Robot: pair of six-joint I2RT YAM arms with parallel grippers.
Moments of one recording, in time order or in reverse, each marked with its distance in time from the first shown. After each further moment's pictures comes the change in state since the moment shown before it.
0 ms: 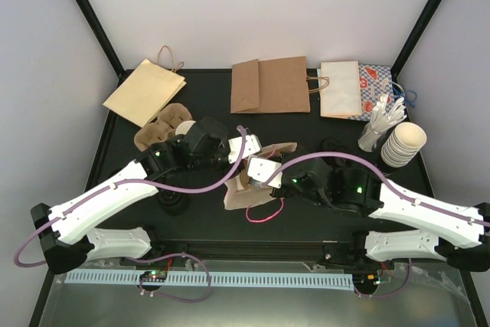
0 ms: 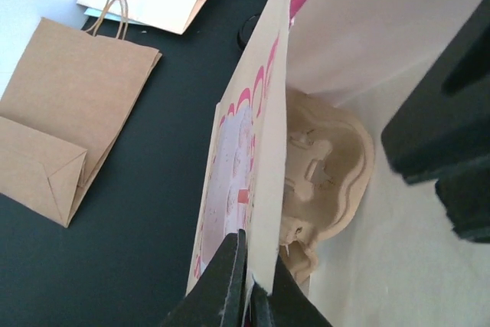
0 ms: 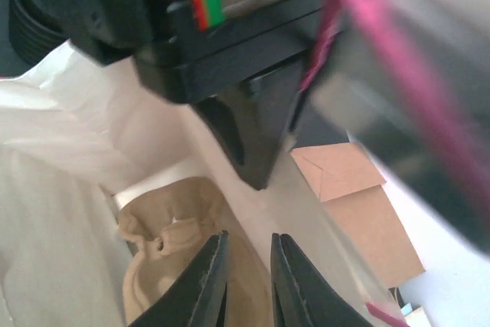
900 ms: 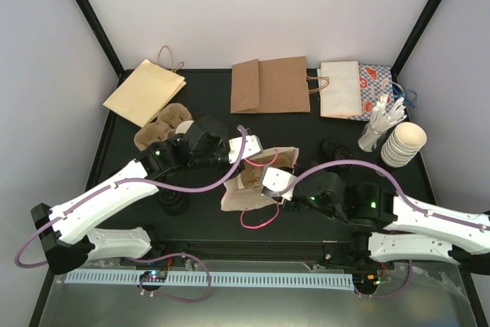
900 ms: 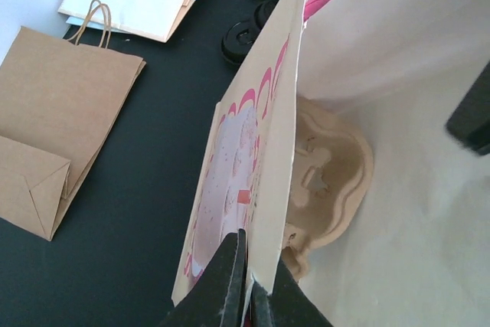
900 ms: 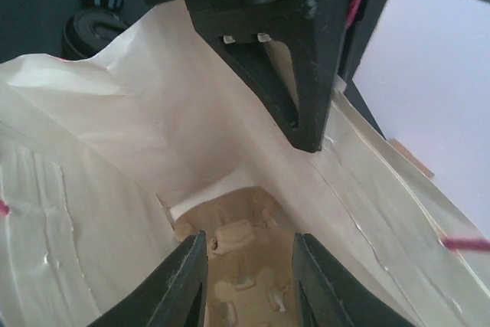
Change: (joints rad) left arm 0.016 0.000 0.000 0.003 0.053 0.014; right arm 0.062 -0.183 -0.217 0.102 -0.030 0.182
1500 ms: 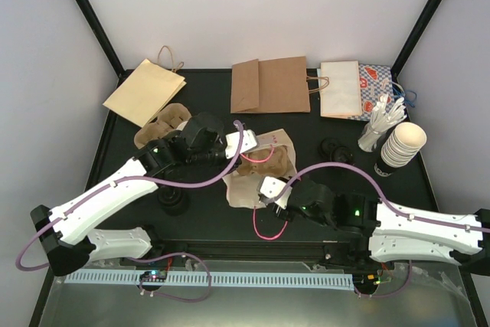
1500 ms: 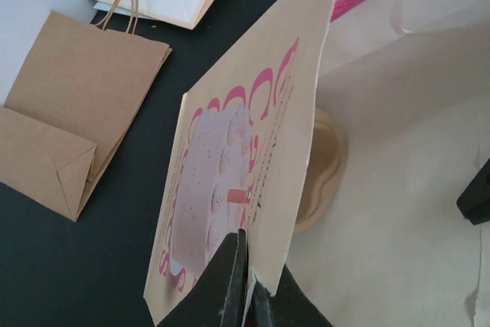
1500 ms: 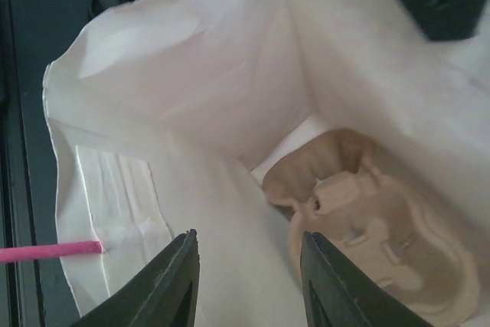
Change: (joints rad) left arm 0.048 0.000 0.000 -0.003 -0.025 0.015; right arm 0.000 0.010 -0.229 0.188 -0.054 0.113
